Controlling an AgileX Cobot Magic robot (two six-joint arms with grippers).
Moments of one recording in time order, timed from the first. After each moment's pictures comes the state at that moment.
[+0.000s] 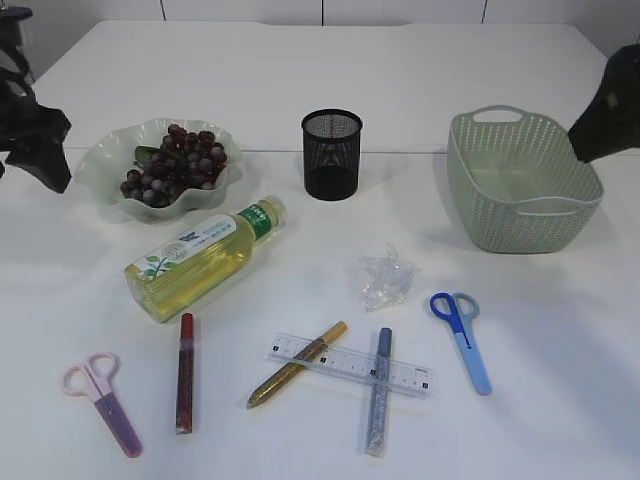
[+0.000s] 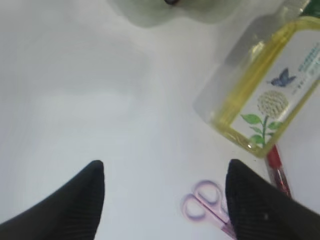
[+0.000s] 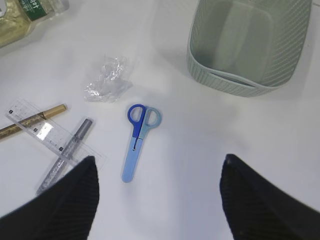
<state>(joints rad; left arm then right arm) -0.12 1.70 -1.37 0.02 0.96 -0.06 0.28 1.20 -1.19 -0.04 1.01 -0.03</state>
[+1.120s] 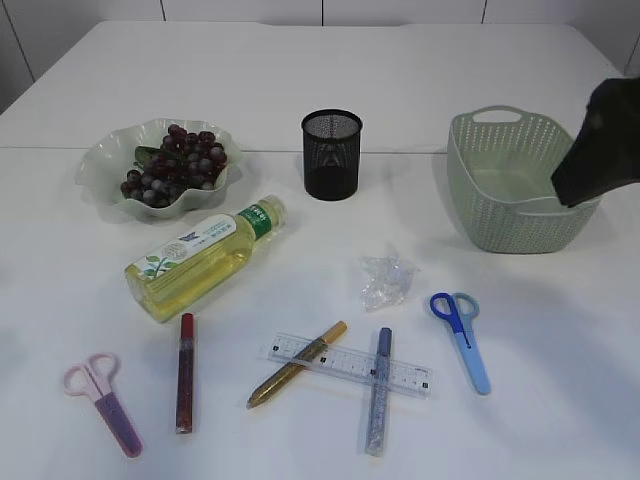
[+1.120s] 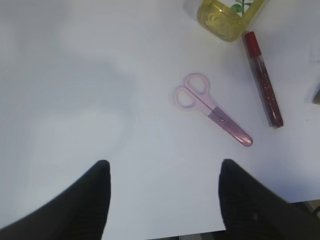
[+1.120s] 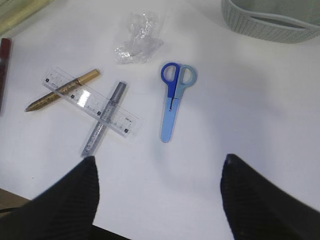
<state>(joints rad) -0.12 1.14 -0.96 -0.03 1.08 -0.04 0.28 1.22 -1.19 0.09 1.14 0.02</state>
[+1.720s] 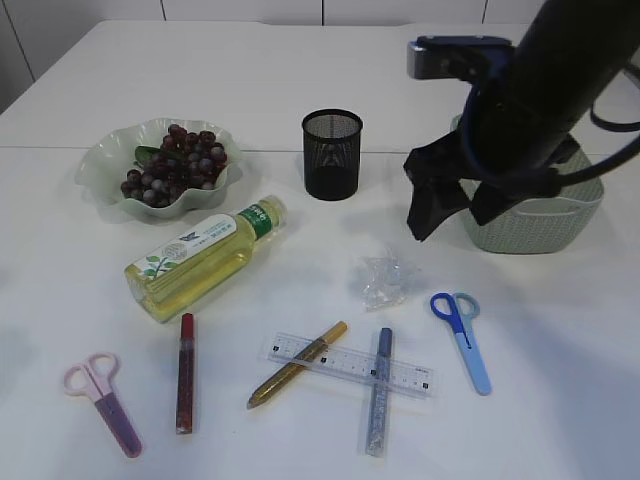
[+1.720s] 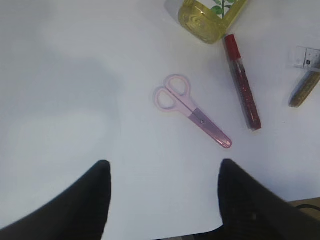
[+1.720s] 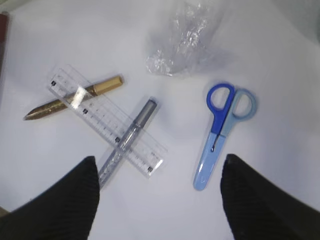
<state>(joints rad) -0.12 1.14 -0.94 -0.09 1.06 -0.04 0.34 1.68 -1.38 0.18 1.07 -0.10</state>
